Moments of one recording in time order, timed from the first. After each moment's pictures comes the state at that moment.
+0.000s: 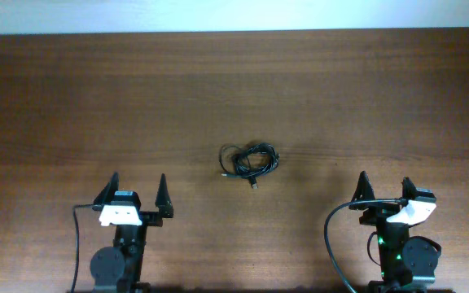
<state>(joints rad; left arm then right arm) 0.00 0.01 0.01 0.06 0.07 -0.04 -0.05 0.01 0.01 -0.07 0.01 0.22</state>
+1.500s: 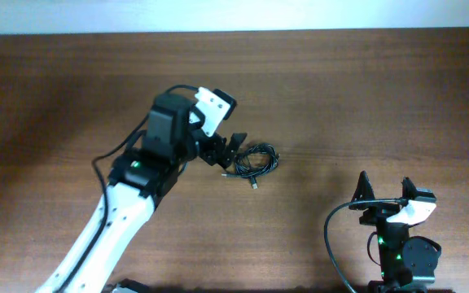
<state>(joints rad) -0.37 1.32 1.06 -0.40 0.26 0.19 -0.05 0.01 0.01 -0.07 0.01 0.22</state>
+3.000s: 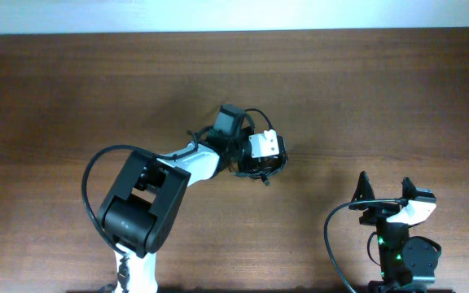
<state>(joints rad) -0.48 2.05 1.07 0.11 0.53 0.86 -0.05 0.01 0.01 -0.07 0.01 0.22</state>
